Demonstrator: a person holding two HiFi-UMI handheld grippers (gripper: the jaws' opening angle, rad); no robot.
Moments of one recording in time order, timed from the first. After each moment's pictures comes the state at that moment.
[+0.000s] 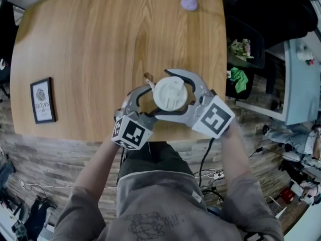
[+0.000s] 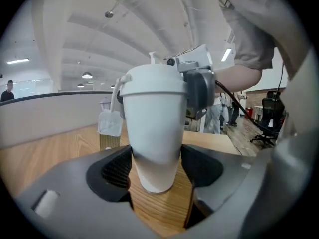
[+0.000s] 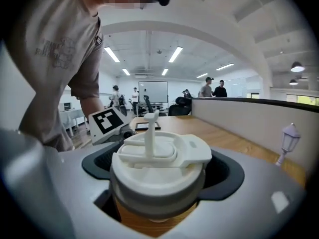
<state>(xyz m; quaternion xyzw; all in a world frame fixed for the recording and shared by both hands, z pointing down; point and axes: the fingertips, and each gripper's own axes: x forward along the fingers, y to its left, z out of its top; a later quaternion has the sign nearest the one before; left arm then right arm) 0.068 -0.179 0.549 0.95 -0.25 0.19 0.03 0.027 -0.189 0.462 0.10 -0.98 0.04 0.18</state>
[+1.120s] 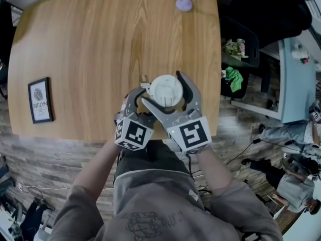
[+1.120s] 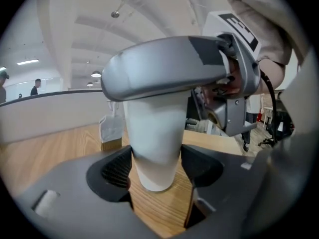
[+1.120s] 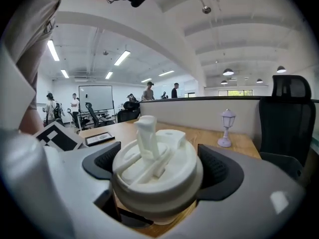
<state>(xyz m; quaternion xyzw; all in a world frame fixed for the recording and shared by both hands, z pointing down) 0.073 -0.180 0.549 0.93 -0.30 0.20 0.04 0.049 -0.213 0.461 0.43 -0.88 0.11 0.15</state>
